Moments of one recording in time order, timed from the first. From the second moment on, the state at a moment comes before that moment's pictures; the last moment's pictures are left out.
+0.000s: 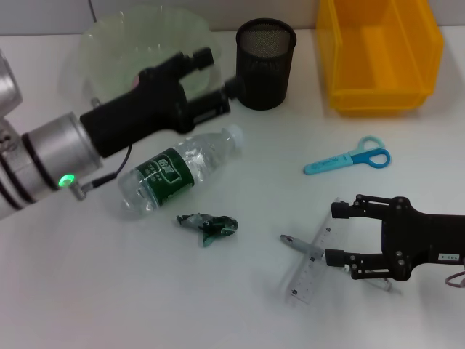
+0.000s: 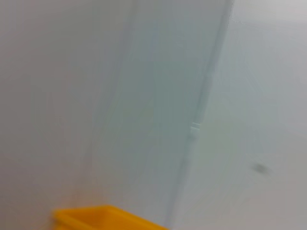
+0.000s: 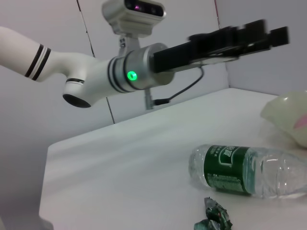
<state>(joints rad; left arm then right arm) -0.52 -2.04 1.42 0.35 0.88 1.38 -1.01 0.42 2.03 -0.71 -0.47 -2.03 -1.69 1.06</state>
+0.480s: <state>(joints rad) -0.47 -1.99 1.41 0.34 1.19 1.62 -1.02 0.42 2.03 -0.71 -0.48 -2.03 -1.69 1.06</state>
